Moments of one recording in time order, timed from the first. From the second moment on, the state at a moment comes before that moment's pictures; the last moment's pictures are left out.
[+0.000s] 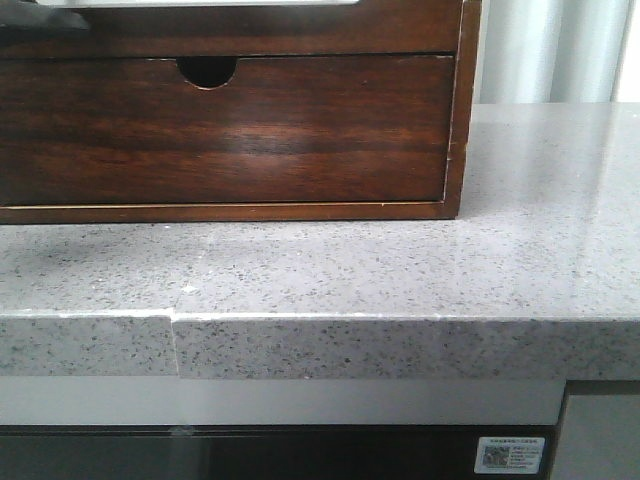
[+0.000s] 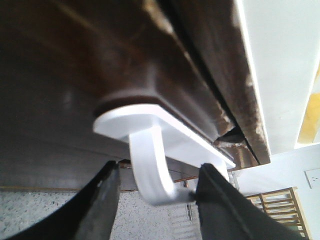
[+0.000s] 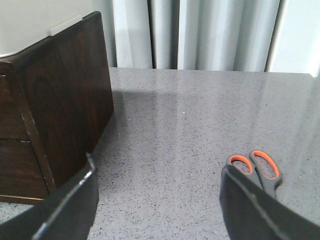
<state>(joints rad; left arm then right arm) -0.08 1.24 -0.72 -1.78 0.81 0.87 -0.03 0.44 -0.55 0.19 0.35 -0.18</state>
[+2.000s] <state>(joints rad) 0.00 0.66 -0.35 -1.63 0.95 0.74 -0.03 0.44 -0.55 0.19 0.35 -0.18</state>
